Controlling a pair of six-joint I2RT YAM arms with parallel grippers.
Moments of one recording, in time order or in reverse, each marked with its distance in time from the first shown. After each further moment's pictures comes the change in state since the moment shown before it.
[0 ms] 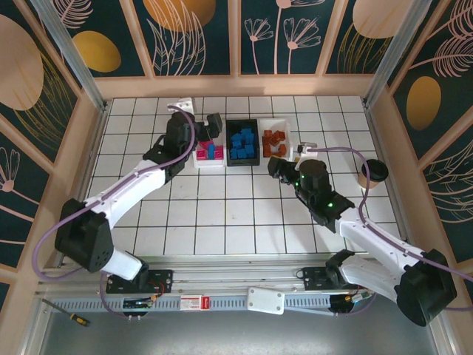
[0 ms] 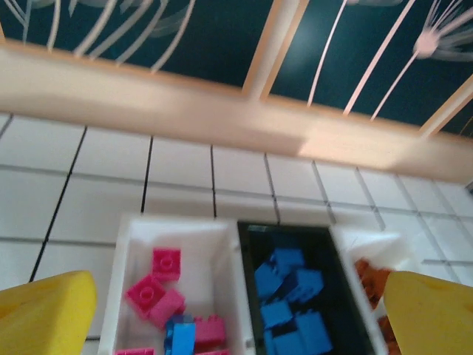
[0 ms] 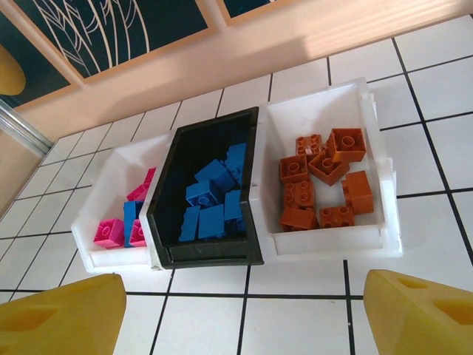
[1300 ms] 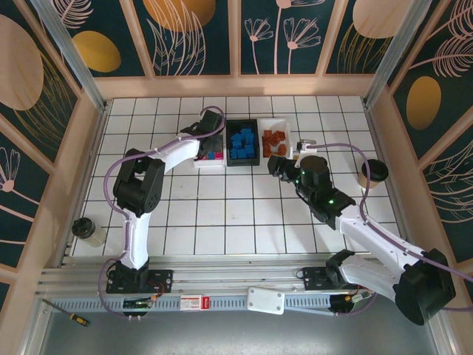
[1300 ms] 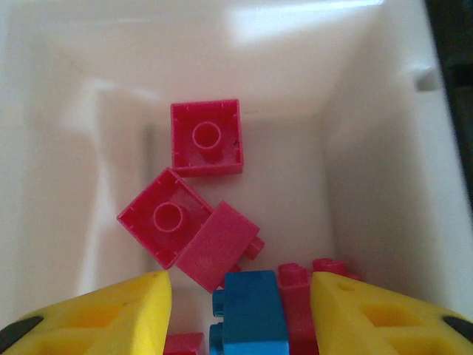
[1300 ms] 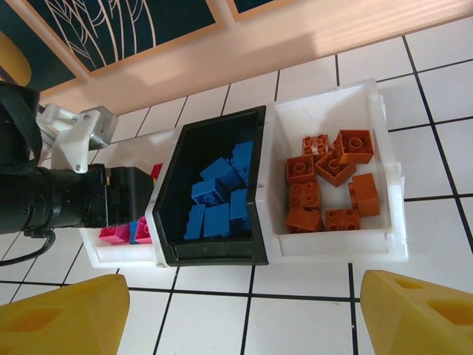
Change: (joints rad) left arm 0.043 0.626 0.420 -0.435 0.031 0.082; right arm -0.019 0.007 0.039 -0.040 -0.042 -0.018
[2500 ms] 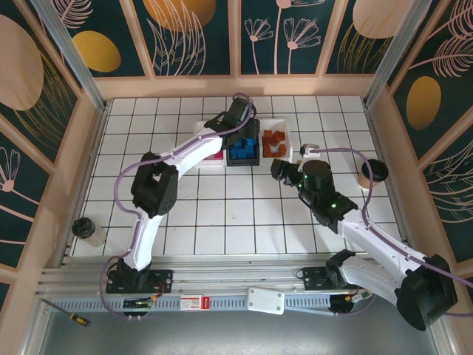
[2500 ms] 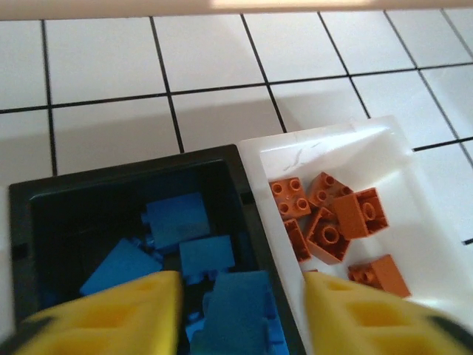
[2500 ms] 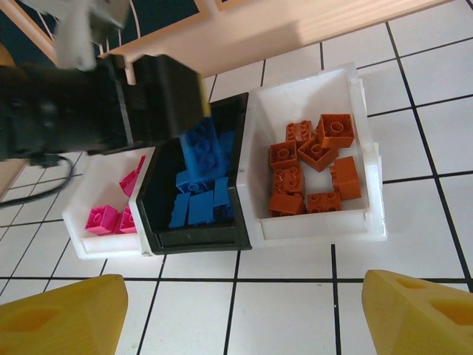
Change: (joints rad) left arm -0.158 0.117 0.348 0.039 0.121 -0.053; right arm -0.014 -0.046 -0.048 -0.018 0.002 0.016
